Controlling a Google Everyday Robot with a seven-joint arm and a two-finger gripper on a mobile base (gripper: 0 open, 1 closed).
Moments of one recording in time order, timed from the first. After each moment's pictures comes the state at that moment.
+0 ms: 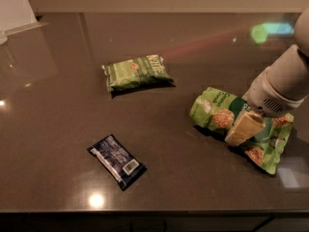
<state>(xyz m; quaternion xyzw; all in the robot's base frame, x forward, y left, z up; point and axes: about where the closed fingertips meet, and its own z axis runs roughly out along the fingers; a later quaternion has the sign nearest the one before) 0.461 -0.211 0.841 -0.50 0.85 0.05 0.15</state>
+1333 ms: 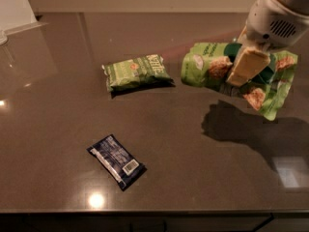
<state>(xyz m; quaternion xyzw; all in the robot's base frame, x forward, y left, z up) 0.486 -0.175 0.973 -0.57 0.80 0.01 0.16</state>
